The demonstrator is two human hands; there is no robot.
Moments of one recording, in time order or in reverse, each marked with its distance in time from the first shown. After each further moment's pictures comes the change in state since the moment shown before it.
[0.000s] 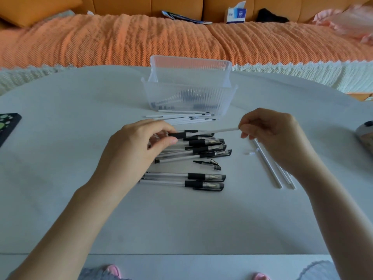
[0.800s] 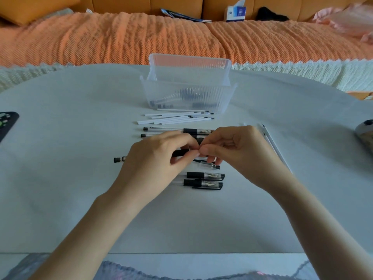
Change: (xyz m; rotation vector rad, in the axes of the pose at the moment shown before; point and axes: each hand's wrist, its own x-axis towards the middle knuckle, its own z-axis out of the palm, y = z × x) left_hand -0.010 0.024 0.019 0.023 -0.039 0.185; right_hand -0.018 -0.032 0.038 0.204 -0.260 0.044
